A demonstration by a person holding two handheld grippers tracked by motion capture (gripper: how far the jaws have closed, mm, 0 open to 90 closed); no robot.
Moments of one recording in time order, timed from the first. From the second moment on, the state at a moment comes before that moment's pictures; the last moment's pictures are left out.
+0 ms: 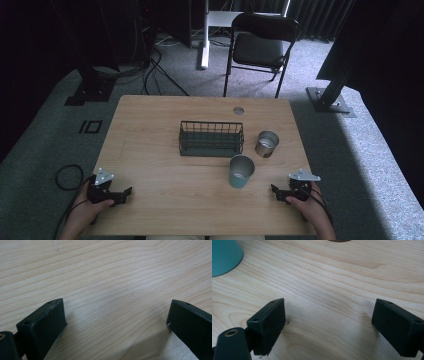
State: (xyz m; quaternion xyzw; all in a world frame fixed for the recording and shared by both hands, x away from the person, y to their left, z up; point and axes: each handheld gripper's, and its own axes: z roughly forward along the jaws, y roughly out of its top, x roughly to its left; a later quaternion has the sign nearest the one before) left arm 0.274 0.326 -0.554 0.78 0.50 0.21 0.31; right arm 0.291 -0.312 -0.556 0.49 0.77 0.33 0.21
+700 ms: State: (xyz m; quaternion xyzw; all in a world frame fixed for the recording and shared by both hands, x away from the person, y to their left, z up) left arm 0.275 0.306 -0.553 0.79 0.47 0.18 0.33; right arm 0.291 -0.312 -0.556 0.49 0.77 0.33 0.21
